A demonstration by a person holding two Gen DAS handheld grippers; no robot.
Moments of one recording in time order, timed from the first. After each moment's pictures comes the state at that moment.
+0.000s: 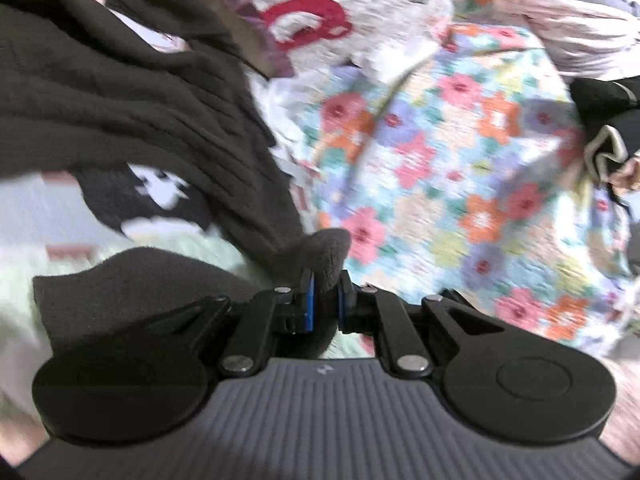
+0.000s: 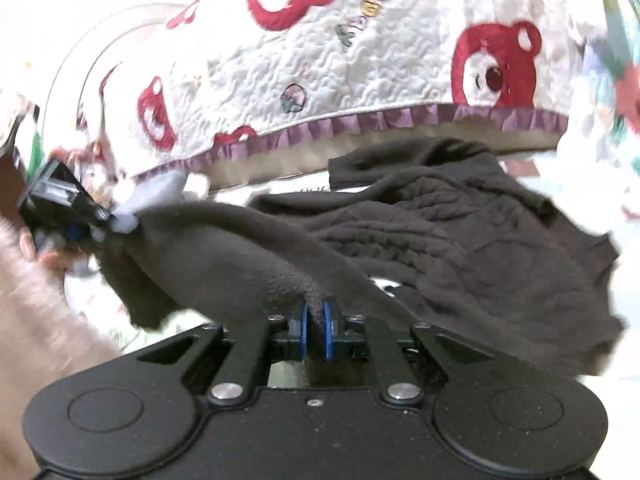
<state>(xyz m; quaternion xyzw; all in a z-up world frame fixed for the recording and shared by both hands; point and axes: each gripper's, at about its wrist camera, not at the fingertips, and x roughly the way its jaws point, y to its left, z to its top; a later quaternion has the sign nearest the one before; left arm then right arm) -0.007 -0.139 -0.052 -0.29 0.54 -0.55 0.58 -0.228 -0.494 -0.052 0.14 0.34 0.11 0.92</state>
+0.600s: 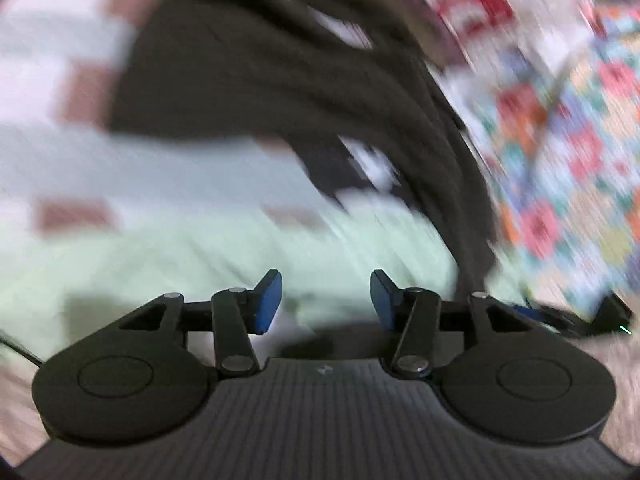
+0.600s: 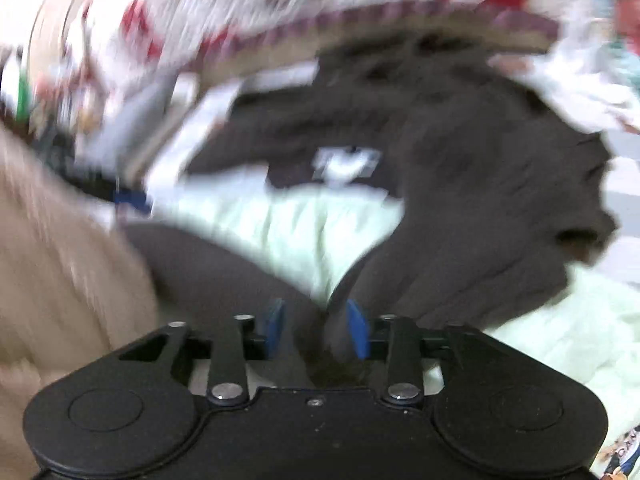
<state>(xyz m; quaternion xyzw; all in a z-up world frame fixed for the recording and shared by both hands) 0.013 -0.082 -0.113 -0.16 0.57 -0.33 0.73 -0.241 -0.532 -0.082 0.20 0.43 0.10 0.88</state>
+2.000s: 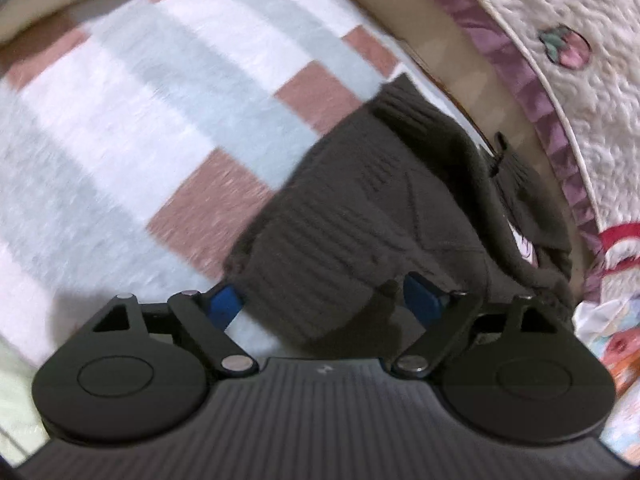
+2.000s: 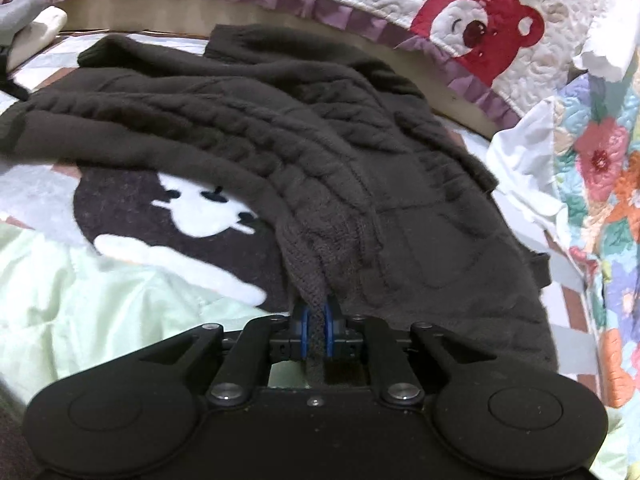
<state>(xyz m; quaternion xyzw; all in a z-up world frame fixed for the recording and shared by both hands) 0.102 -0.085 -0.193 -0.26 0.50 -0.09 0.82 -0.099 -0.441 -0.169 -0.09 0.46 -0.11 0.88</state>
